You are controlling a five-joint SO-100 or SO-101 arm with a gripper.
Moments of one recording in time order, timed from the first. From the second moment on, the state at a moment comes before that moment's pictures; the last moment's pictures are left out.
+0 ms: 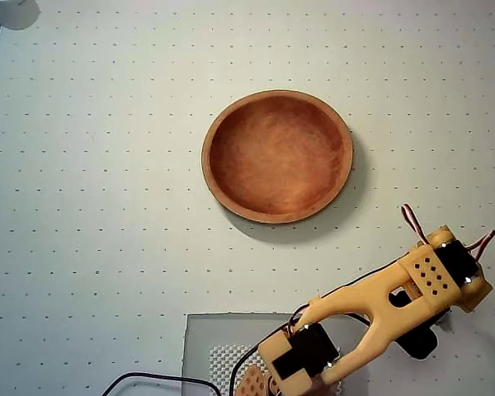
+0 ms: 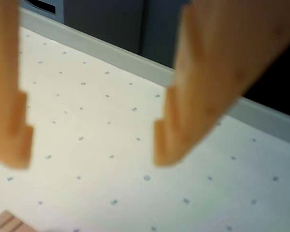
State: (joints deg) arm 57.6 105.0 108.8 71.2 -100.6
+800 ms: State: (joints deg) arm 59.3 89.6 100.7 66.4 -118.4
